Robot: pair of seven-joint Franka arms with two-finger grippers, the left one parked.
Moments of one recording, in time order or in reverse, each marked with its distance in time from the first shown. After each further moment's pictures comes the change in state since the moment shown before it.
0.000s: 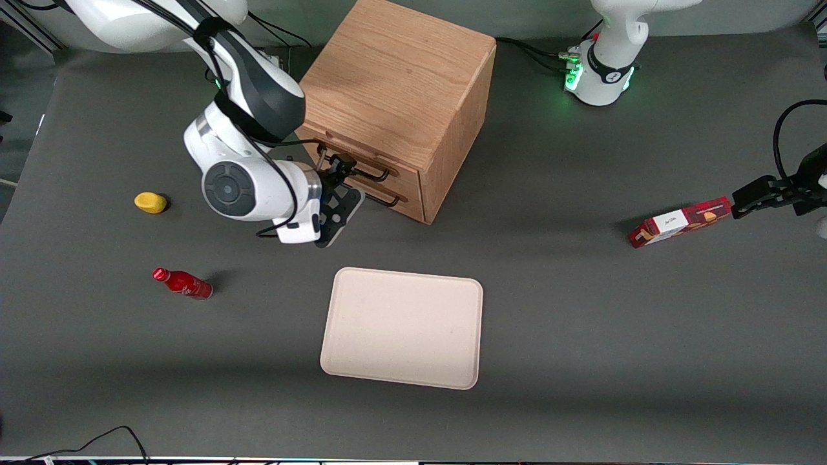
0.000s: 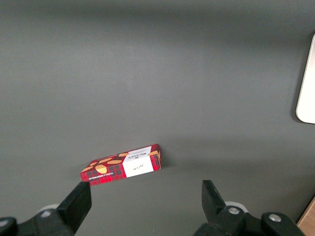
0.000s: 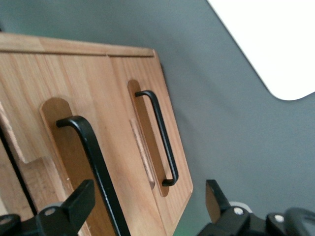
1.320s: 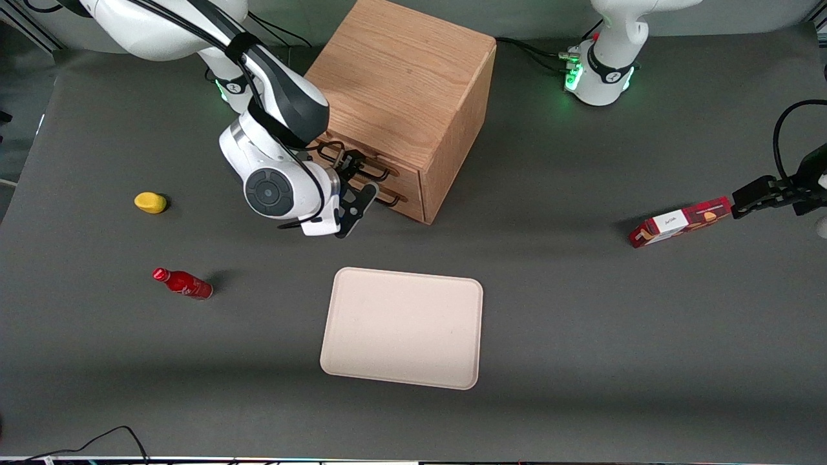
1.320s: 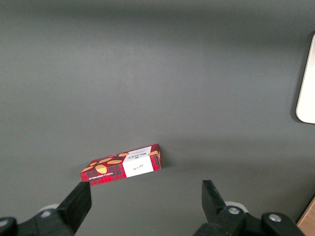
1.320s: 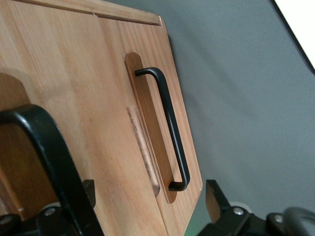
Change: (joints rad) arm 0.045 0.005 -0.005 -0.149 -0.001 0.062 -0.009
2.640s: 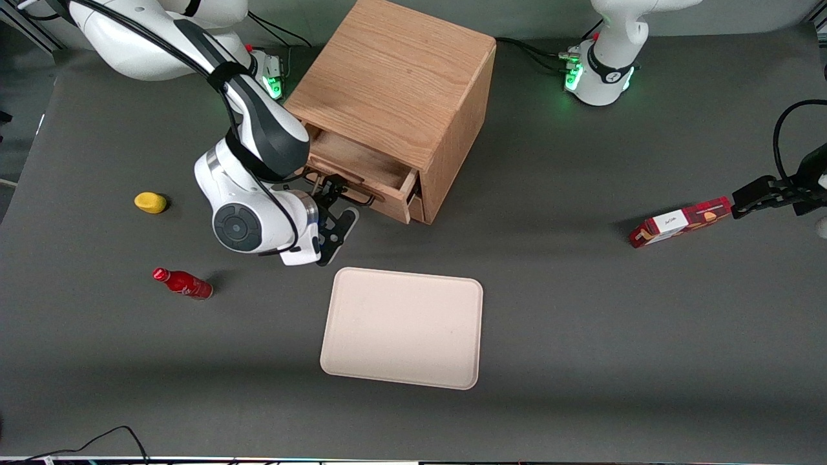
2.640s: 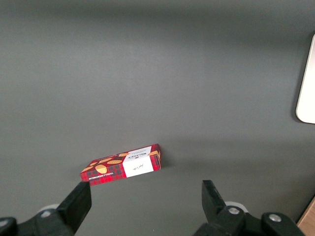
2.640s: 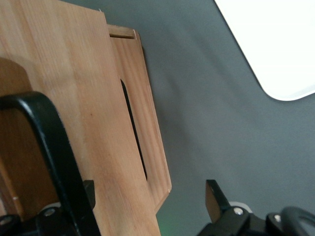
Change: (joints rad) arm 0.057 0.056 -0.141 0.119 0.000 -0.045 -0.131
